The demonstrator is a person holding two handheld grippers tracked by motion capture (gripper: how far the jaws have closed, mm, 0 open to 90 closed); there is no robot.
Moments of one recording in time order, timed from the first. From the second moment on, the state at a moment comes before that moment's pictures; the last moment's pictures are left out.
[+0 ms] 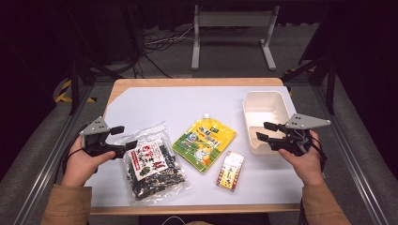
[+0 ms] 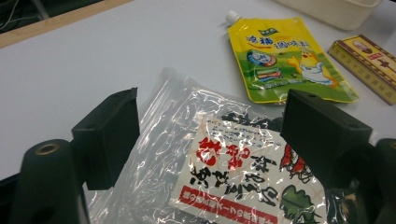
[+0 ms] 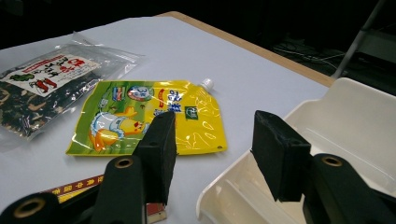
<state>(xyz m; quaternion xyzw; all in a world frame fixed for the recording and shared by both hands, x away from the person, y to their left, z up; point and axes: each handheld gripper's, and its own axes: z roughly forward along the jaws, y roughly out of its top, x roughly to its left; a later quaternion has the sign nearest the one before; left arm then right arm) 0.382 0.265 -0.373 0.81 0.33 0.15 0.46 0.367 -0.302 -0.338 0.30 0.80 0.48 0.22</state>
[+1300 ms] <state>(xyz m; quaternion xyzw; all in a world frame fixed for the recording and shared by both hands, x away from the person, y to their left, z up) 0.430 0.303 -0.428 0.78 0.47 0.12 0.40 0.356 -0.301 -0.344 0.30 0.80 0.47 0.20</state>
